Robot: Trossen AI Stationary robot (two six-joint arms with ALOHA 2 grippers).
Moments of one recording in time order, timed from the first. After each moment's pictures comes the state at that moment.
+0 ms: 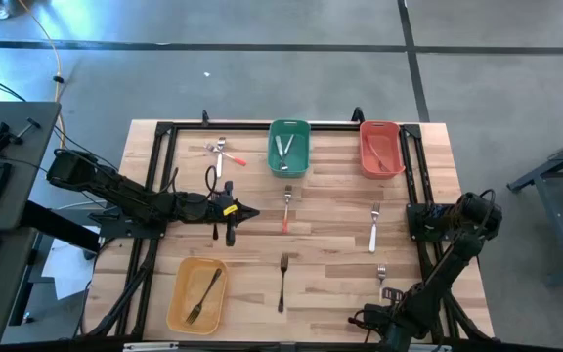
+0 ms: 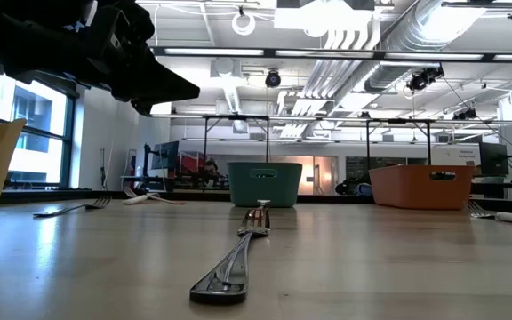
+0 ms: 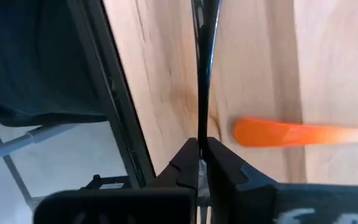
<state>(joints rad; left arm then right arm) -0.18 1.28 0.31 0.76 -0.28 -0.11 1.04 1.83 1.13 -0.61 -0.06 1.27</state>
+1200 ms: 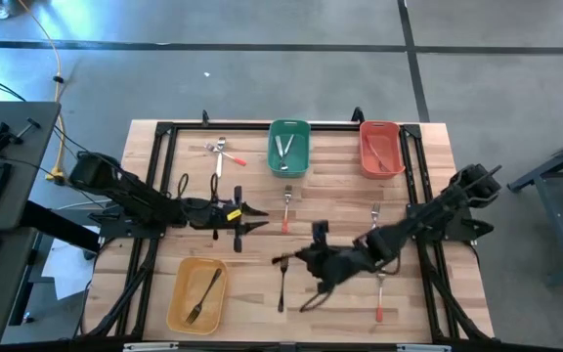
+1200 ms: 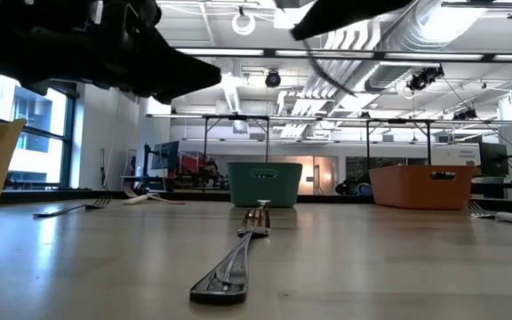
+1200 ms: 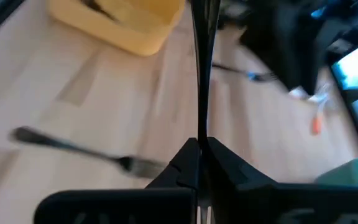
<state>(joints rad) -0.22 1.52 0.36 1.11 -0.28 0.07 0.52 1.63 1.13 -0.20 0.55 -0.03</state>
